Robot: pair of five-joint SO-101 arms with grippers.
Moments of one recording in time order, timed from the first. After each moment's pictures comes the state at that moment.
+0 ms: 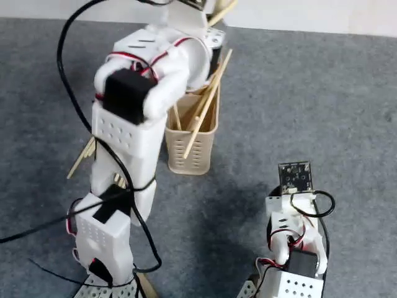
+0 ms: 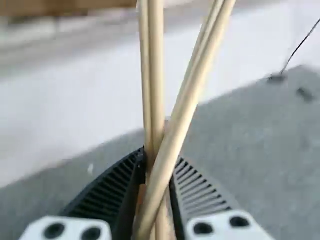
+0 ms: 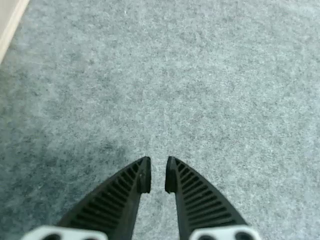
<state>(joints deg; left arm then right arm) 23.8 19.6 -78.6 86.5 3.8 5.5 -104.6 96.0 55.7 21.2</state>
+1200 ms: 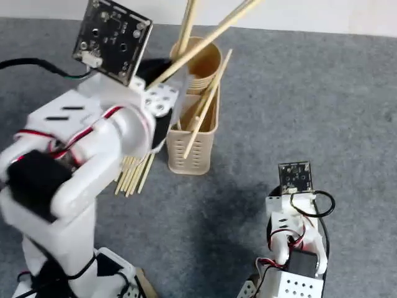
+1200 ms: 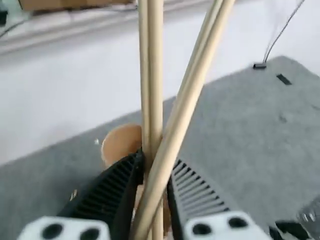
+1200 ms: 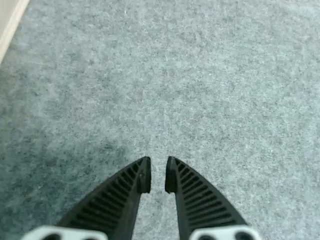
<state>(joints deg) 24.5 -22.4 -33.7 85.4 2.6 5.5 -104.6 96.0 55.7 21.2</state>
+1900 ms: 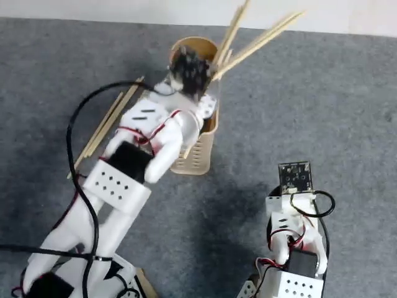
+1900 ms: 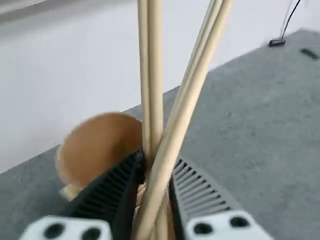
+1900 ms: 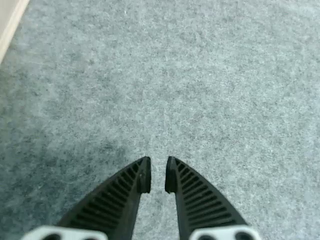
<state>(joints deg) 24.0 -30.4 25.5 31.9 -2.9 5.5 -104.6 96.0 55.7 21.2</state>
